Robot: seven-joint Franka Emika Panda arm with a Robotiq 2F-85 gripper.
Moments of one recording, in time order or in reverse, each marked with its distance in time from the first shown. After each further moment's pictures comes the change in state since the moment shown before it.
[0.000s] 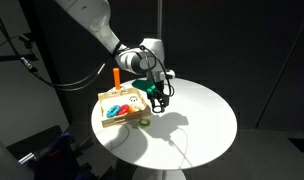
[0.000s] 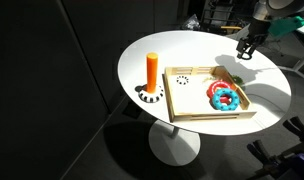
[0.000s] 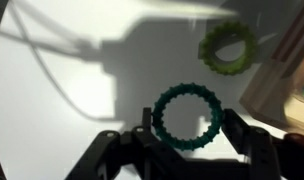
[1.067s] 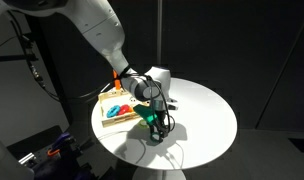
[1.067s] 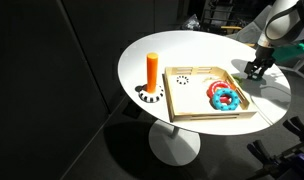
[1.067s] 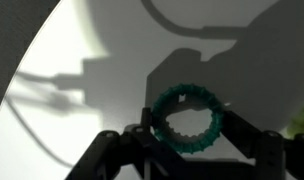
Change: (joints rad) arm -0.086 0.167 -0.027 -0.027 0.010 0.034 0.000
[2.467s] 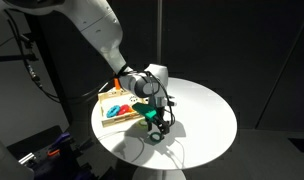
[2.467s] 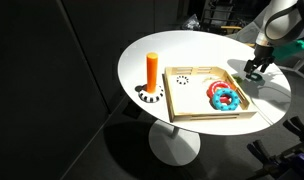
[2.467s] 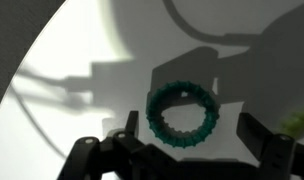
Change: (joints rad) arm 0.034 -0.014 -0.013 0.000 -0.059 -0.023 -0.001
